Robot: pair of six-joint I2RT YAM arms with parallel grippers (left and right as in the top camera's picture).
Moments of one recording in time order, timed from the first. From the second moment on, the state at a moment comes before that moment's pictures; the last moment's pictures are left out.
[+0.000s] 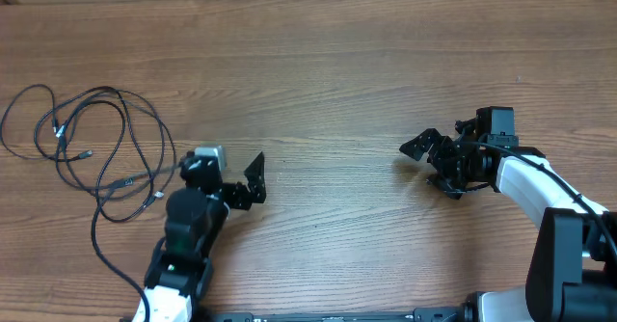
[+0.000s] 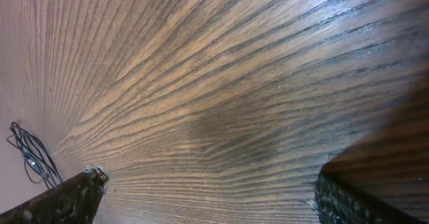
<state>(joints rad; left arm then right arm) -0.22 0.87 0.19 0.36 0.06 -0.30 -0.08 1.63 0.78 -0.41 -0.54 0.59</state>
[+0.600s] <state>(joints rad) -0.09 0.50 0.01 0.14 0.07 -0.34 -0.08 1.63 0.78 -0.41 -0.54 0.59</state>
